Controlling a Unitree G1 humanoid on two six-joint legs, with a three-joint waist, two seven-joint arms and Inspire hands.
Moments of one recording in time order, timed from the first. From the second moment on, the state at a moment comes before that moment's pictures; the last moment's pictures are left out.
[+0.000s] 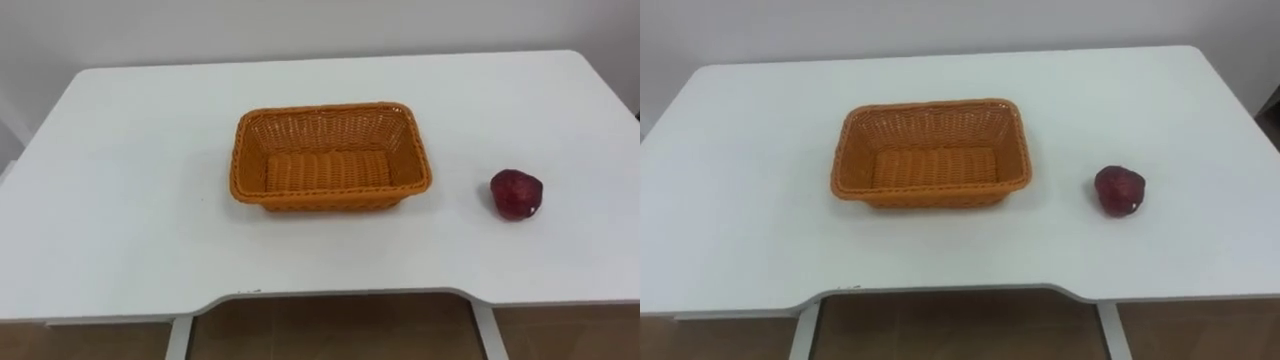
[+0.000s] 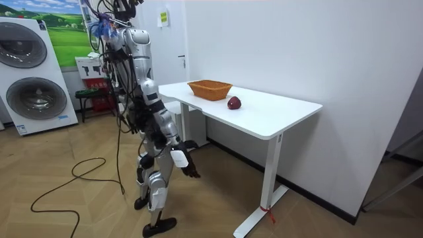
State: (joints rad) left arm 0.26 0.16 0.24 1.18 -0.18 -0.08 0.13; right arm 0.12 -0.20 -0.31 1.21 1.01 -0.05 -0.09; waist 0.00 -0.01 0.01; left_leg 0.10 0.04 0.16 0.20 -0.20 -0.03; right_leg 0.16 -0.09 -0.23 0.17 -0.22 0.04
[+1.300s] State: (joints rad) left arm 0.28 0.19 0.27 1.10 -0.05 -0.07 0.11; right arm -0.04 -0.37 -0.47 0.29 0.57 -0.25 -0.85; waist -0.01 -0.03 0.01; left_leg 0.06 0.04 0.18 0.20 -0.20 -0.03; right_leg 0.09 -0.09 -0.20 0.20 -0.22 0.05
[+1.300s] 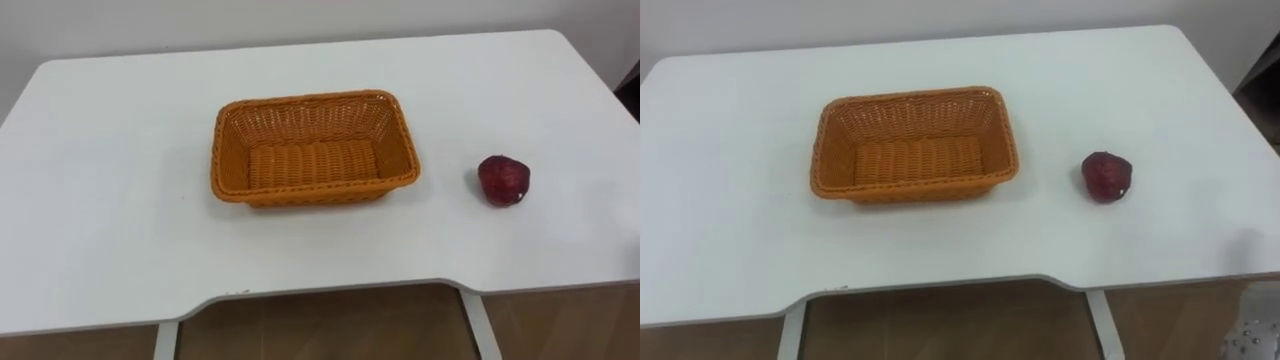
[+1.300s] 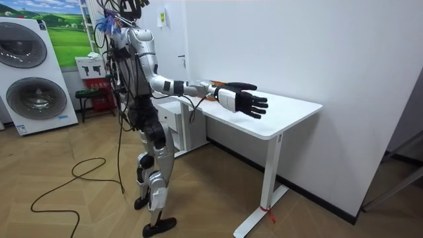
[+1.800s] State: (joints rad) left arm 0.28 0.21 0.23 1.06 -0.05 -0.08 0.07; right arm -0.04 -0.40 -0.24 0.32 0.42 -0.19 -0.45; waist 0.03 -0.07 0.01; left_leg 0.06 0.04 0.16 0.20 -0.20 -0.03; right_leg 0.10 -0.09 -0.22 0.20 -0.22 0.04
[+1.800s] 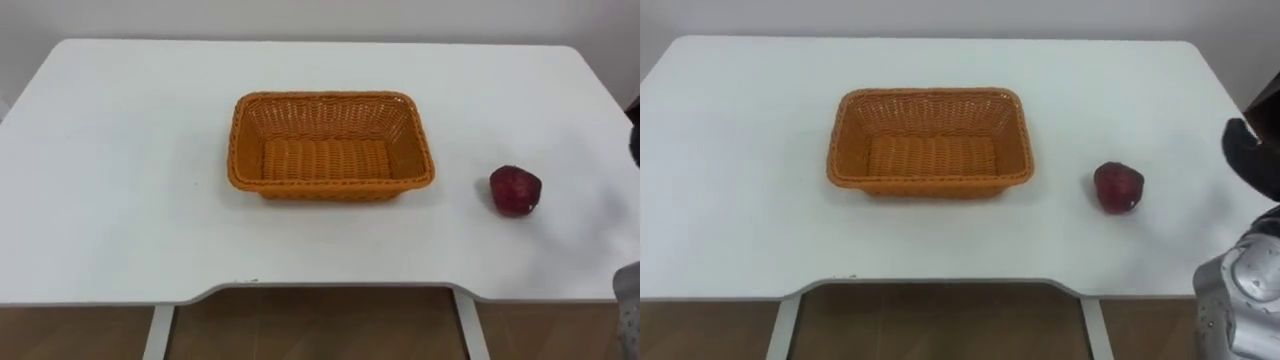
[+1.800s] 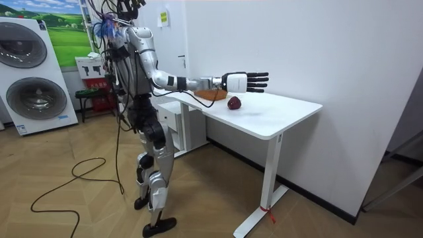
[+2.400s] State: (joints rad) left arm 0.28 0.22 0.21 1.08 -0.03 -0.07 0.07; right arm -0.04 -0.42 -0.11 0.47 0.19 -0.13 -0.18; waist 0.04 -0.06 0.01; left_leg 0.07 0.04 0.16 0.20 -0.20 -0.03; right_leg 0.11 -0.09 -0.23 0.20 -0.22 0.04
